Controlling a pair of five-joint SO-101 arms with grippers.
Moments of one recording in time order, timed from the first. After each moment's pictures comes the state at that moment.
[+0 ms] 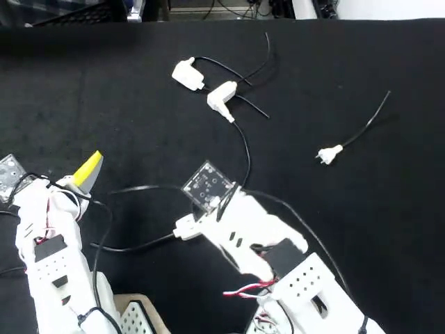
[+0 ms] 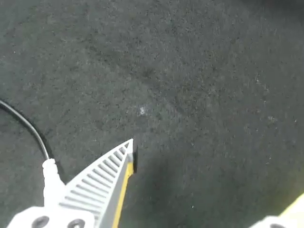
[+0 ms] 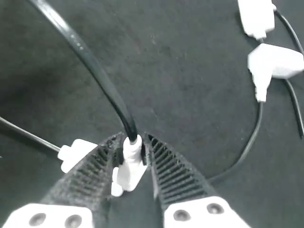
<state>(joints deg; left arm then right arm) -33.4 -59.6 87.2 15.7 10.9 -36.6 -69.5 78.6 41.0 13.6</state>
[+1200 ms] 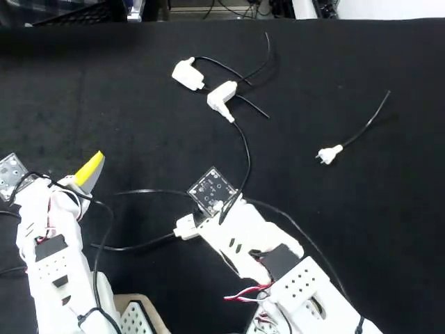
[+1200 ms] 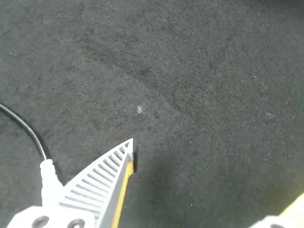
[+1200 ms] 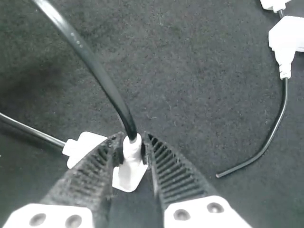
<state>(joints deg) -32.8 -59.6 87.2 15.7 10.4 -36.7 -70.2 88.0 33.7 9.1</state>
